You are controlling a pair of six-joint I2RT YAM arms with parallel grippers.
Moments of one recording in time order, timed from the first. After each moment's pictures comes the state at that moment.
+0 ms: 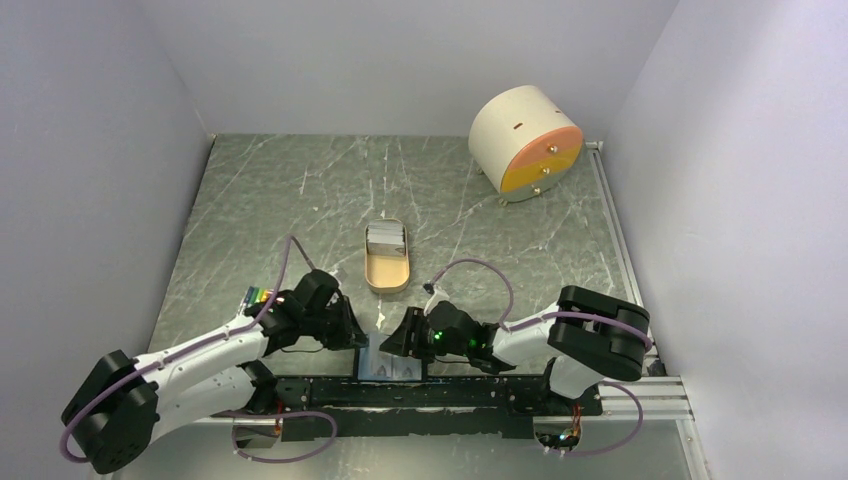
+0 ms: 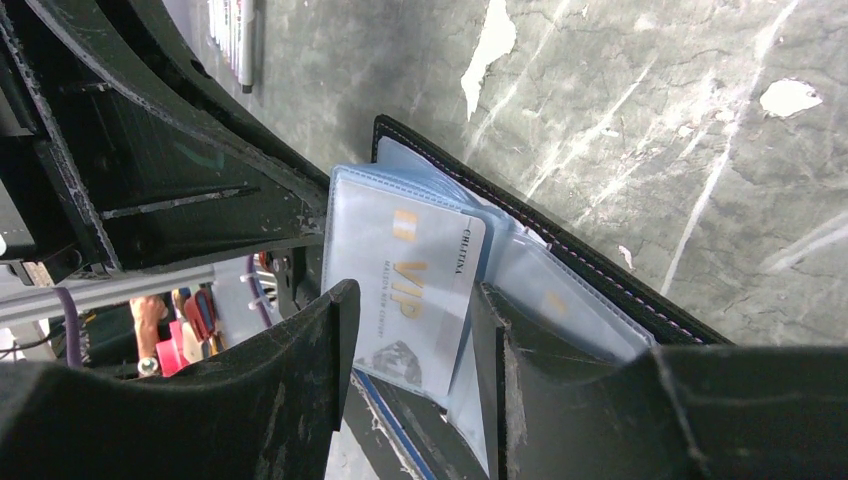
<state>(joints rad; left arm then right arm) -0.74 0.95 0.35 -0.31 0.26 -1.01 1.17 1.54 0.33 0.70 -0.01 1.17</state>
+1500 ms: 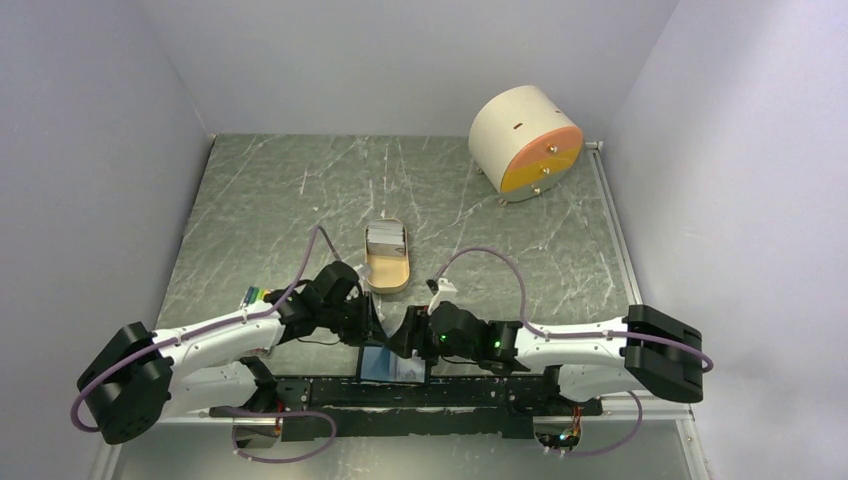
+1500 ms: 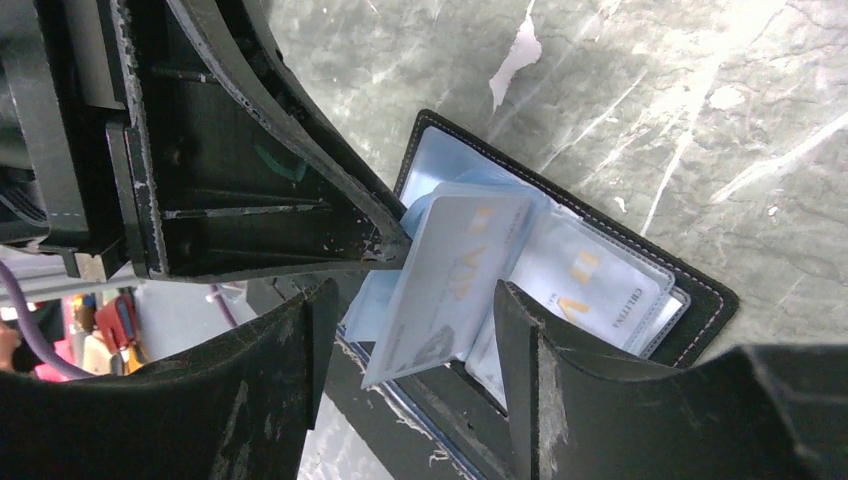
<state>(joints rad) -0.84 1.11 0.48 -0.26 0.32 -0.99 1.25 1.21 0.42 0.23 0.16 1.05</state>
